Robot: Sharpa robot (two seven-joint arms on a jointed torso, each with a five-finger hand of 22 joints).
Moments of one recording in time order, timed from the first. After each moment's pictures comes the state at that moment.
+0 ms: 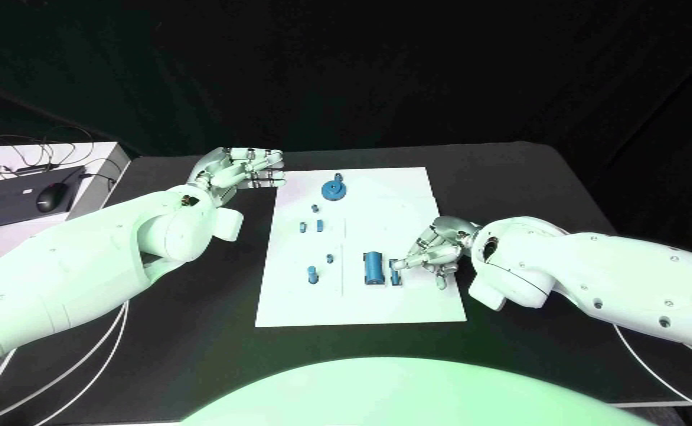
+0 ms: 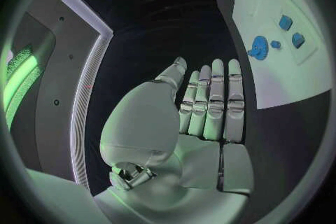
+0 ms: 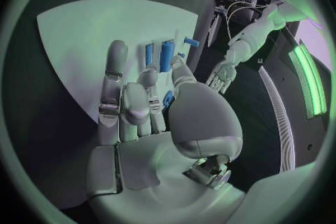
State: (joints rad) left arm 0.84 -0.88 0.22 1.37 -0.22 -0.23 0.28; left_hand 1.37 -0.03 0.17 0.00 0.05 1.04 0.16 0.06 0.06 1.18 0.12 0.06 0.06 1.22 0.09 0.07 0.17 0.09 1.13 0.11 0.07 0.09; right arm 1.05 -0.84 -0.17 1.61 -0.84 -0.21 -0.39; right_hand 1.09 -0.07 -0.05 0.00 0.22 1.11 0.04 0.23 0.64 1.24 -0.03 0.74 1.03 1.45 -0.10 1.15 1.05 0.08 1.47 -0.12 0.21 0.86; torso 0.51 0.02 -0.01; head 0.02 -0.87
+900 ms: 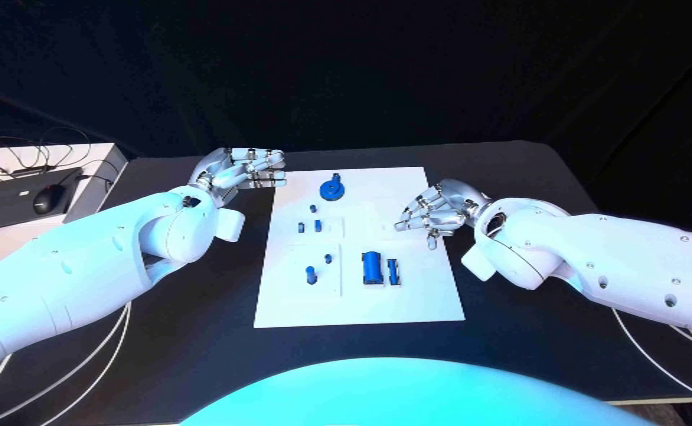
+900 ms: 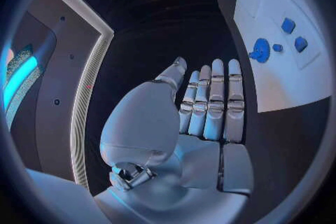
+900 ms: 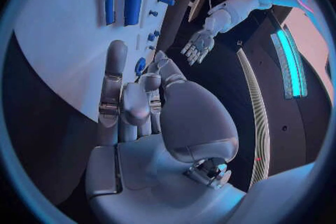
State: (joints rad) left arm 0.84 -0.87 0.22 1.36 -0.22 -0.23 0.28; left_hand 1.37 -0.03 0.17 0.00 0.05 1.04 0.16 0.06 0.06 1.18 0.12 0.06 0.06 1.22 0.09 0.07 0.17 0.09 1.13 0.11 0.07 0.09; right arm 1.08 -0.85 -0.16 1.60 -0.77 -0.38 -0.15; right_hand 1.24 -0.01 -0.01 -0.14 0.25 1.15 0.01 0.28 0.67 1.26 -0.06 0.84 1.06 1.46 -0.10 1.15 1.05 0.08 1.47 -0.12 0.21 0.85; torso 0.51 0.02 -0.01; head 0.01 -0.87
